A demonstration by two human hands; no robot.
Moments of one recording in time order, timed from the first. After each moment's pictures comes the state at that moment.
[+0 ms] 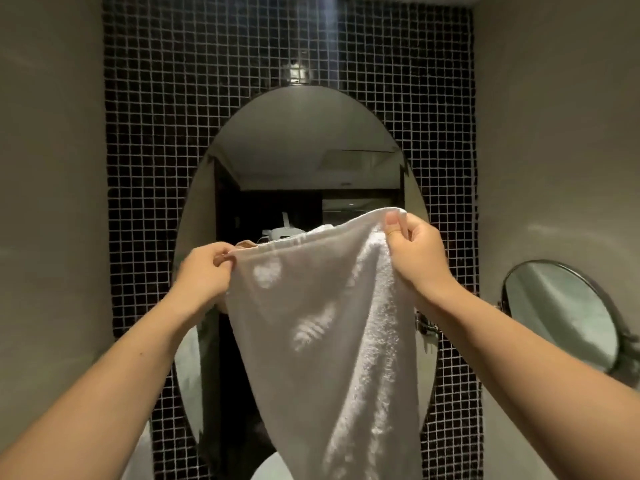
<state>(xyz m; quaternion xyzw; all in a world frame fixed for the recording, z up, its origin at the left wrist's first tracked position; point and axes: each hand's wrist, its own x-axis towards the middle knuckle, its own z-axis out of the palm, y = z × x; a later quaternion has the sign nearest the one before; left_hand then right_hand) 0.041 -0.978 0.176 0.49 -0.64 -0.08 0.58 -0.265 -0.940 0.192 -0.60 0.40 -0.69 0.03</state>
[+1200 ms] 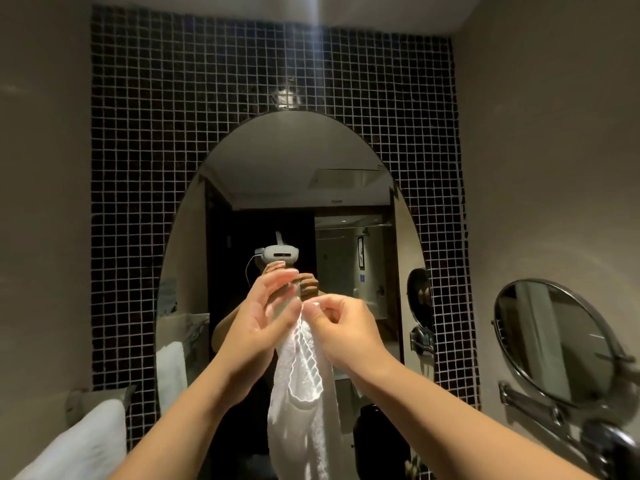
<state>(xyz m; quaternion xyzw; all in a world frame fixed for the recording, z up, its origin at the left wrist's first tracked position) -0.038 -0.934 0.137 0.17 -0.73 -0.31 0.59 -0.198 -0.942 0.133 -0.66 0.40 -0.61 0.20</state>
